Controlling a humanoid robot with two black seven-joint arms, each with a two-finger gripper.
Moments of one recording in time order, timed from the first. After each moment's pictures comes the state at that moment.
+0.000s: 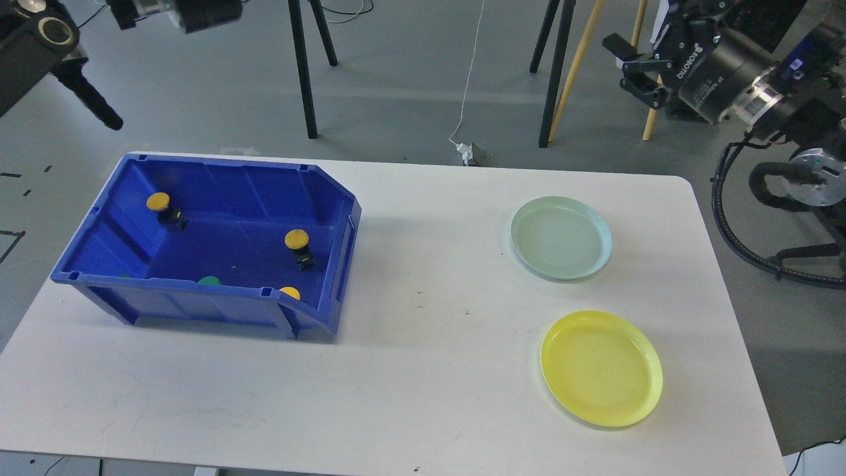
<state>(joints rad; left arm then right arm) -1.30 0.56 -0.54 -1.05 1.13 -0.49 -0.35 0.93 -0.59 0.69 1.07 -0.40 0.38 0.27</state>
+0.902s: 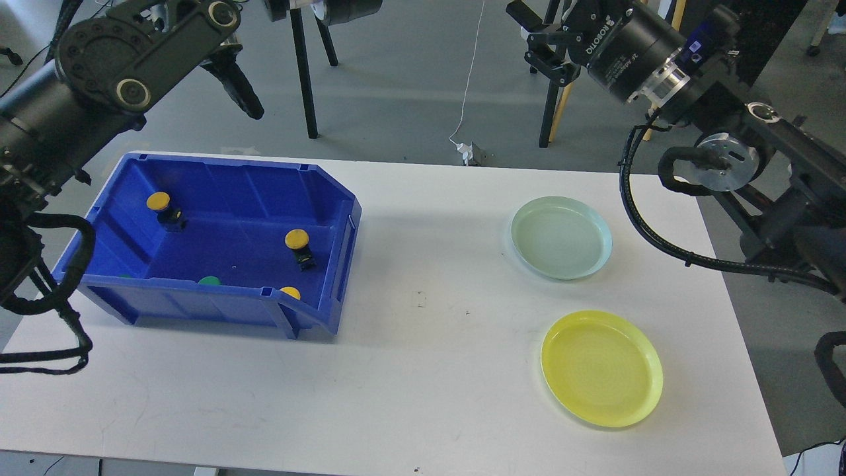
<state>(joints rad) -1.38 0.26 -0.54 -0.81 1.08 -0.49 -0.34 0.97 -0.39 0.74 1.08 -0.39 0.37 0.29</state>
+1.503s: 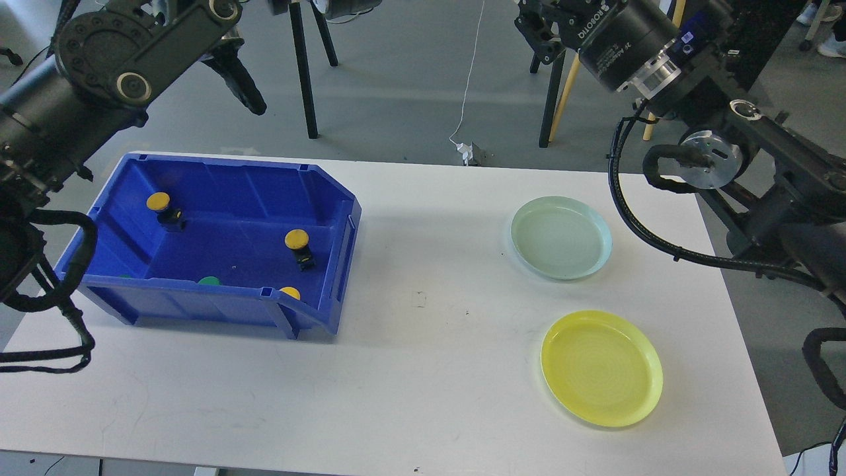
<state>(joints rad) -1.39 0.26 -0.54 -0.80 1.07 -0.49 -0.34 0.98 -0.37 0.73 1.08 -0.41 0.35 0.37</state>
